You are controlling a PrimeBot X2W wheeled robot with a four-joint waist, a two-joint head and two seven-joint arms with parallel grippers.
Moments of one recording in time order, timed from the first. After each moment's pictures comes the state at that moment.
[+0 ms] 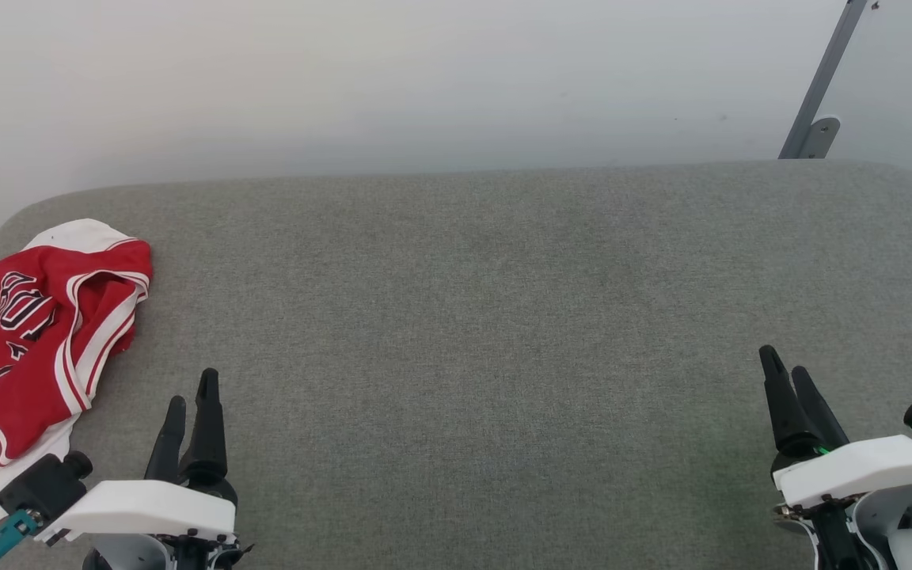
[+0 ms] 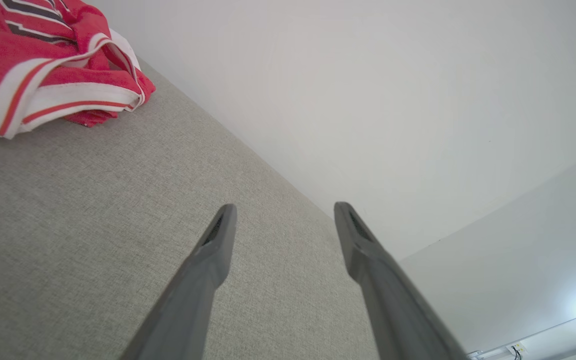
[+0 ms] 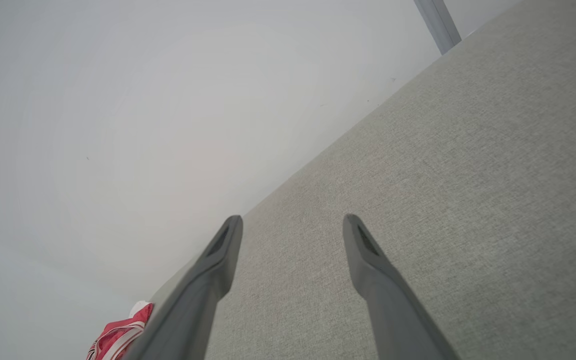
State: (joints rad) left arm -0.03 0.12 -0.01 0.17 -0.93 -0.03 -0.09; right arm -0.10 -0.13 -0.03 0.28 0.92 0.13 -0.03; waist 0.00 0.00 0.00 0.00
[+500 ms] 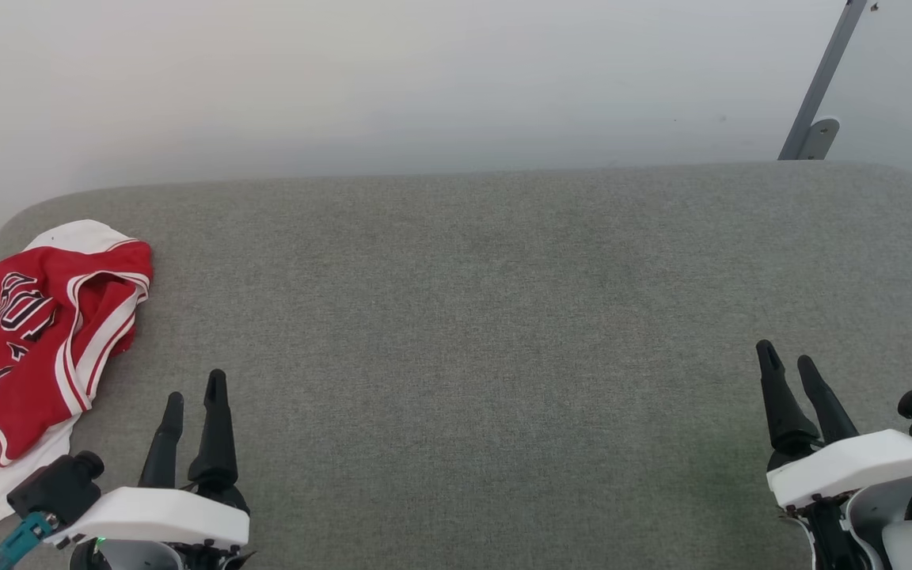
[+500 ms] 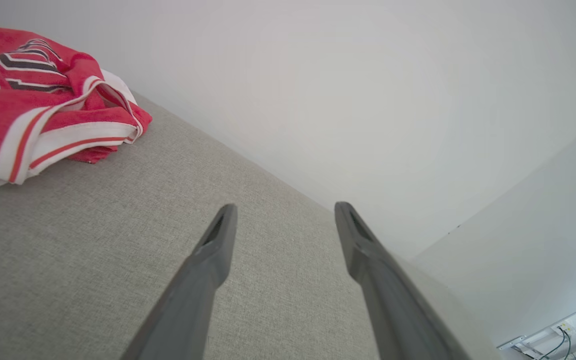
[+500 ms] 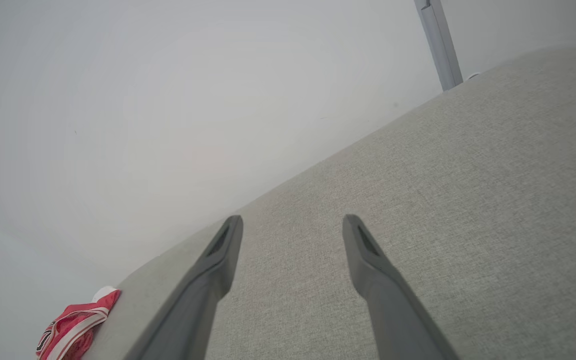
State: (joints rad) left arm -0.02 0.10 0.00 0.16 -0.75 -0.07 -0.14; right arm -0.11 -0.15 -0.01 0.28 0.78 0.13 -0.06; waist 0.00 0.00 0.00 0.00
